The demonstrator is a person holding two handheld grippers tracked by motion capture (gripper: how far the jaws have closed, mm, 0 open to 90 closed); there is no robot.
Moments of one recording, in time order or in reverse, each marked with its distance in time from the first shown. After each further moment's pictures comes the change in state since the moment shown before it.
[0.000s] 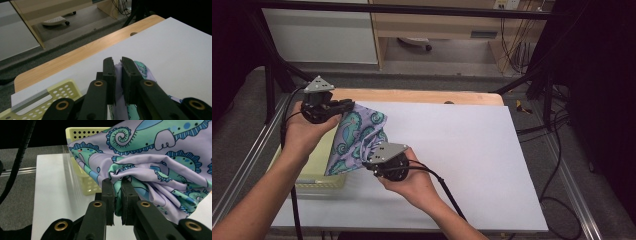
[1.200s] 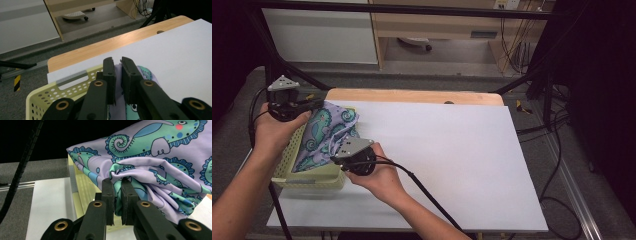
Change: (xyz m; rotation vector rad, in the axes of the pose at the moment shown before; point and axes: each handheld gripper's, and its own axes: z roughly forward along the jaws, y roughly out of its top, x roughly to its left) left arm 0.064 -0.030 -0.026 0.005 0.110 -0.090; right arm 0.014 0.035 0.069 -0.084 0.029 0.006
